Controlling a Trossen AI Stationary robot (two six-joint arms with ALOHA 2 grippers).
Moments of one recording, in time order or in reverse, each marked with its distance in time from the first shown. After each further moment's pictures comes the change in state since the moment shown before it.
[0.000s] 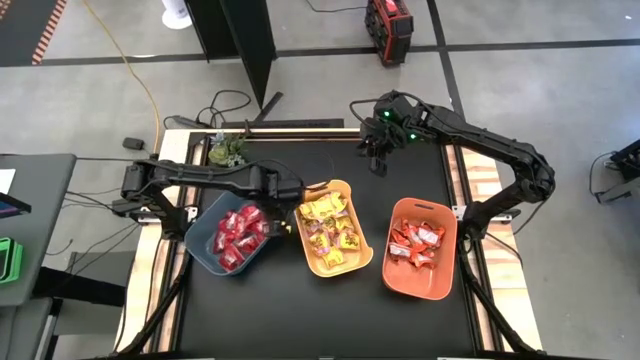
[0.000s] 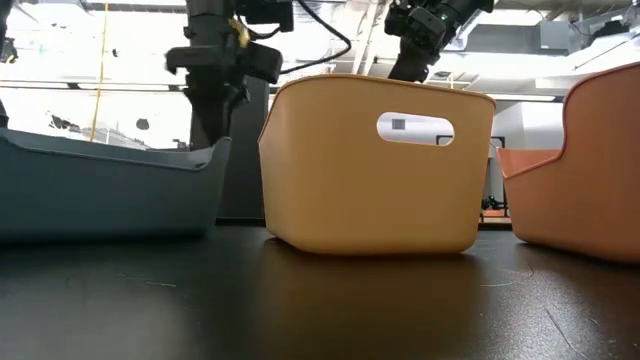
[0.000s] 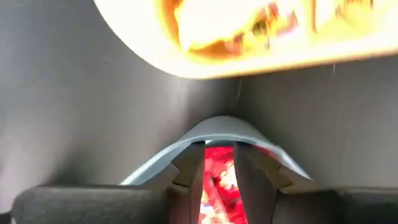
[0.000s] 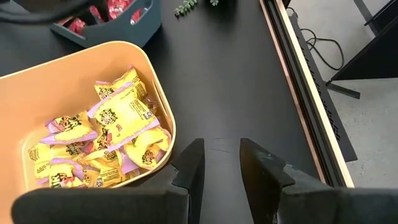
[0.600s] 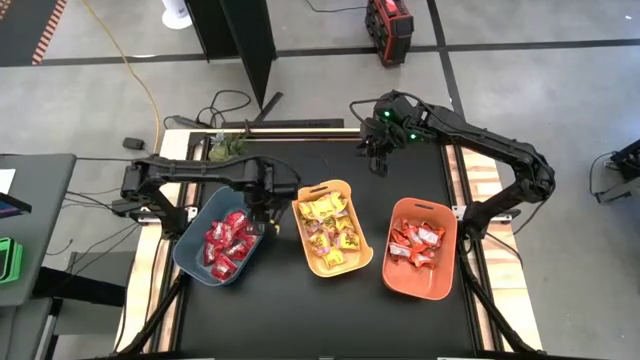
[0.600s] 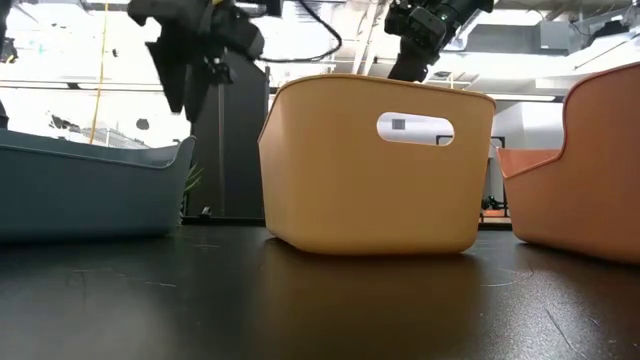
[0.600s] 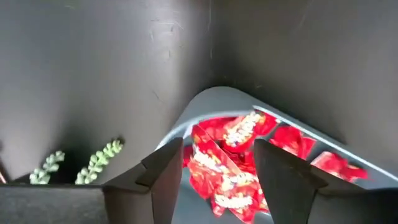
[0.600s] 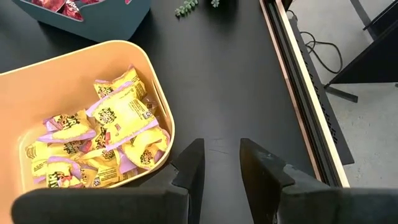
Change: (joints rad) left arm -0.008 0.001 0.111 -0.338 0.089 0.160; right arm 0.000 0.000 0.000 0.004 0.001 -0.027
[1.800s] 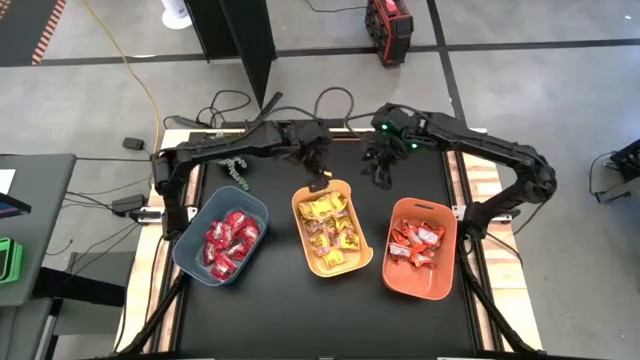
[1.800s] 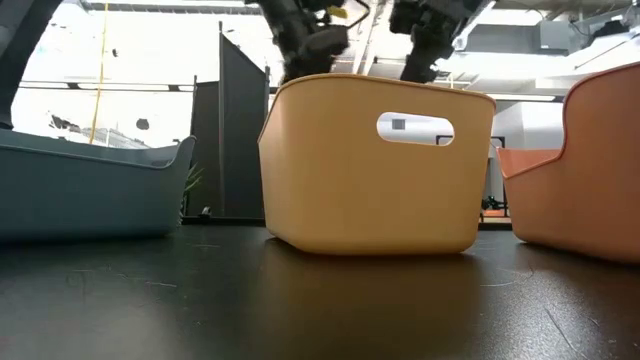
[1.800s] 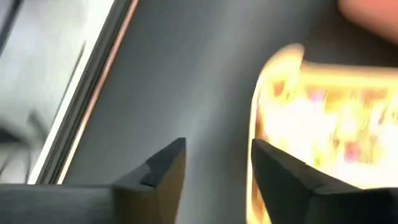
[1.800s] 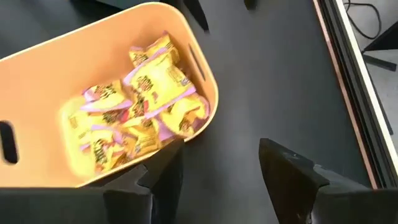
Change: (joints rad) left arm 0.224 0.197 0.372 0.364 -0.067 -0.127; right arm 0.076 -0.003 0.000 -0.115 0.008 0.082
